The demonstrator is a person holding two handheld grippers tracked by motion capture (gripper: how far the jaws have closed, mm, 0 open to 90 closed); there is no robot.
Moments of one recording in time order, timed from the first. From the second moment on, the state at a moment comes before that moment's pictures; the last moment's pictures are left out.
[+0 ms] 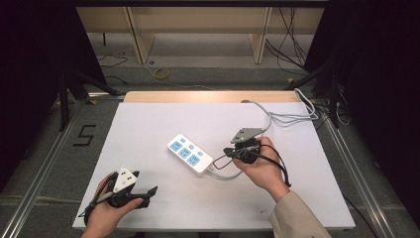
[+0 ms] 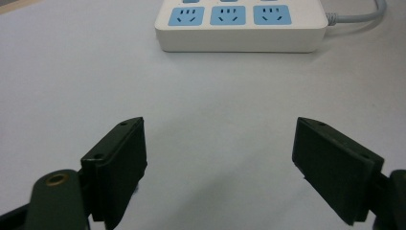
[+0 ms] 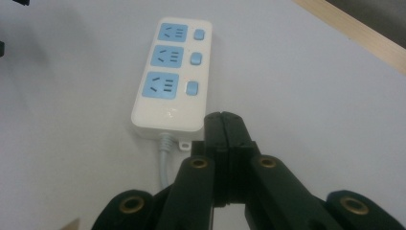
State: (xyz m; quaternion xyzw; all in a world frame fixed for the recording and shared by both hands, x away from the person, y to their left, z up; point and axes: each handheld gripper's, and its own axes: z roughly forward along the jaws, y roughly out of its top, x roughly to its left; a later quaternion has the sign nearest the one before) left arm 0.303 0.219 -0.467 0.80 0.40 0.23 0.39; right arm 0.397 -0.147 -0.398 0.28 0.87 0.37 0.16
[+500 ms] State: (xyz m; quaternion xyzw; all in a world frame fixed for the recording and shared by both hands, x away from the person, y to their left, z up) left arm 0.303 0.219 -0.467 0.80 0.40 0.23 0.39; right arm 0.403 -0.138 -0.398 0.28 0.88 0.36 0.15
